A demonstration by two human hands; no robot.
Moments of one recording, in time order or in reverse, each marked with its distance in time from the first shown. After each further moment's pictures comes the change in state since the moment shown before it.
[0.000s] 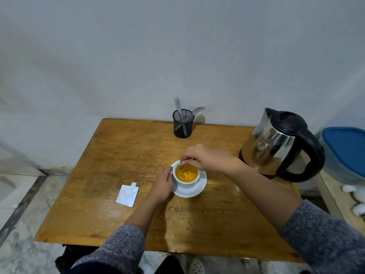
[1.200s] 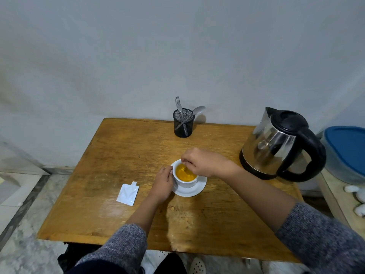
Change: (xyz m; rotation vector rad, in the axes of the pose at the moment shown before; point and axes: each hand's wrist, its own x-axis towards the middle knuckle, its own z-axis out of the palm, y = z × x) left_hand -0.004 0.000 0.002 0.004 0.024 0.002; right_hand 0.000 -0.006 0.012 -0.099 -0.012 0.060
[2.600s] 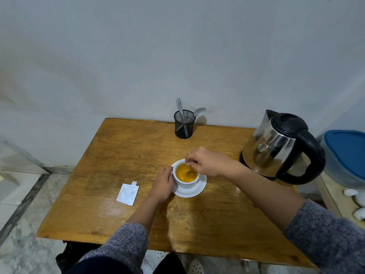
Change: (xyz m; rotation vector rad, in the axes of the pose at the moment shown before) left_hand -0.002 0.006 -0.001 0.016 -0.006 -0.015; right_hand -0.008 0.006 -0.008 0.084 -0.004 0.051
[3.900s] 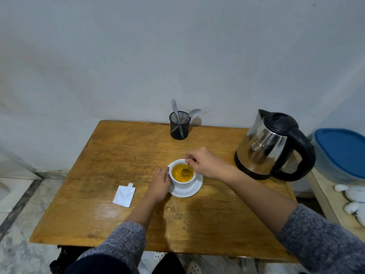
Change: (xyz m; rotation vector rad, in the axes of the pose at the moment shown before) left_hand -0.001 0.000 -0.001 -0.007 -0.008 0.000; right_hand -0.007 0.000 0.012 0.135 0.177 0.139
